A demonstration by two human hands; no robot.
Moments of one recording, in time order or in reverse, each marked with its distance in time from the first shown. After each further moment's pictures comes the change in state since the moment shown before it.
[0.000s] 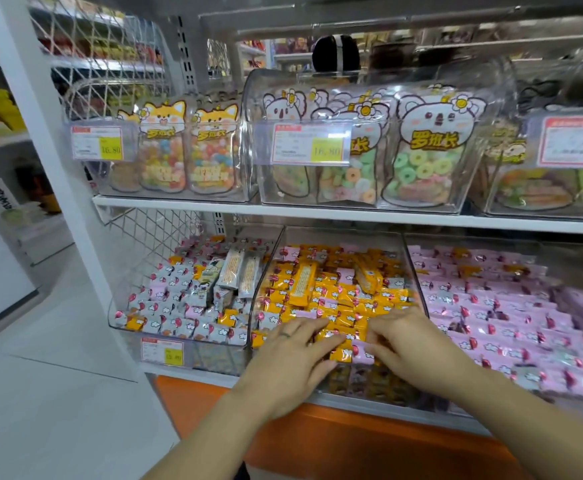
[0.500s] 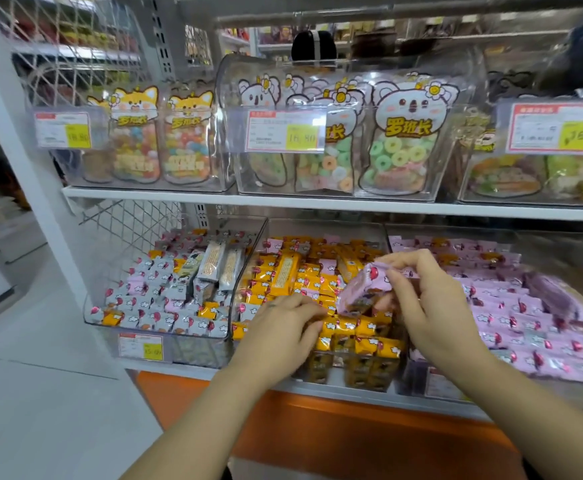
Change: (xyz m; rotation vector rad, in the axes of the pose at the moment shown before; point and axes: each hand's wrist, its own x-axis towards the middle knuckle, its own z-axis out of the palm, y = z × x) left_hand 0.024 0.009 -0.007 -0.237 0.183 -0.066; right_hand -0.018 -0.015 -0.039 0.594 0.553 0.161
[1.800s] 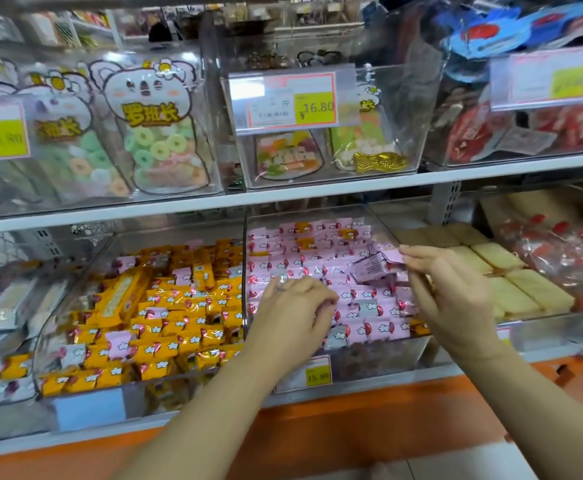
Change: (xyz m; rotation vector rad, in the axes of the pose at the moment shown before) left_hand 0.091 0.175 0.079 -0.054 -0.061 0.198; right_hand -0.052 0.154 -0.168 -0.615 0.455 -0.430
